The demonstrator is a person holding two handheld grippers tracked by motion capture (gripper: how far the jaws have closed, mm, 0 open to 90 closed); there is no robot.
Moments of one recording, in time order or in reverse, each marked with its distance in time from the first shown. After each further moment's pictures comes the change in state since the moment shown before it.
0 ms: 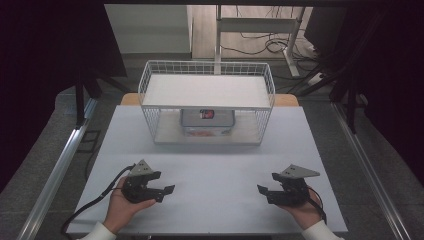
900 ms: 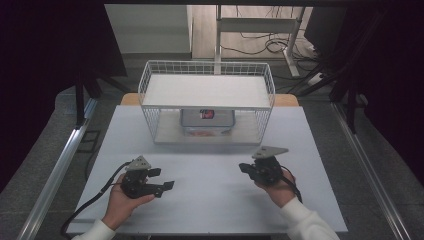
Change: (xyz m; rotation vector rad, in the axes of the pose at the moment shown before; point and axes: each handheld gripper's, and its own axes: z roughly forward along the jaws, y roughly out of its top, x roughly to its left) left arm 0.009 0.007 0.000 -0.014 -0.037 -0.037; right arm 0.018 0.059 0.049 0.027 0.106 -0.099
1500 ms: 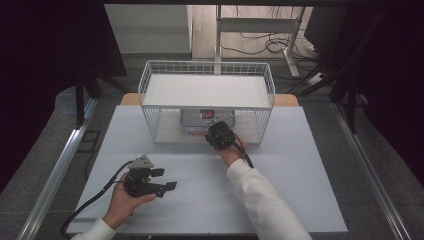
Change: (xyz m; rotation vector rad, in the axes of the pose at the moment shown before) left arm 0.001 0.004 0.005 0.018 -0.041 0.009; right arm -0.004 0.096 0.145 0.051 -0.101 0.052
